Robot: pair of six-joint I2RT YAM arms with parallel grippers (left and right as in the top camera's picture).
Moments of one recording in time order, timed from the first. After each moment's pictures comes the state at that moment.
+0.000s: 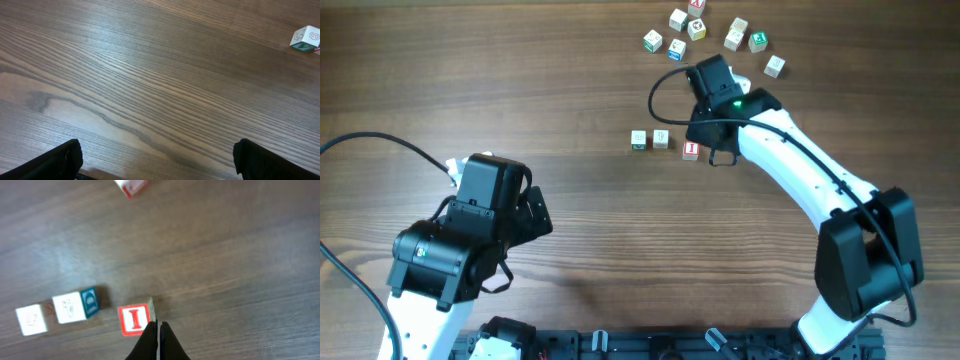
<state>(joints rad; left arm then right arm) -0.28 0.97 1.14 -1.34 -0.29 -0.56 0.44 1.84 1.36 -0.74 0.16 0.70</state>
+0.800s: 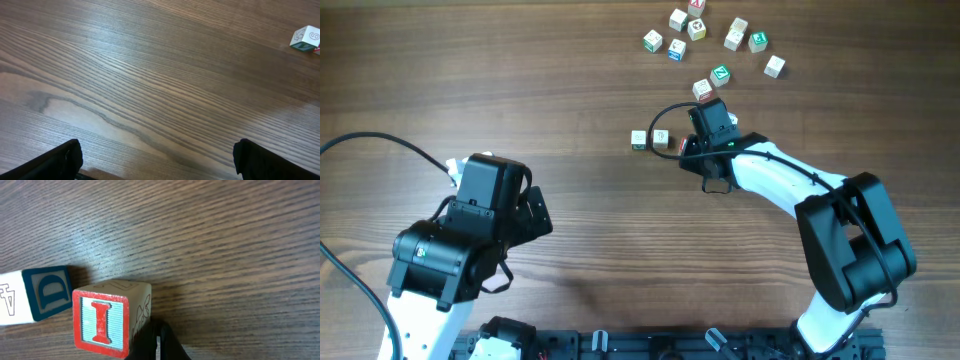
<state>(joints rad) -0.28 0.97 1.14 -1.34 -0.29 -0.56 0.44 1.88 1.04 -0.30 0.01 0.73</state>
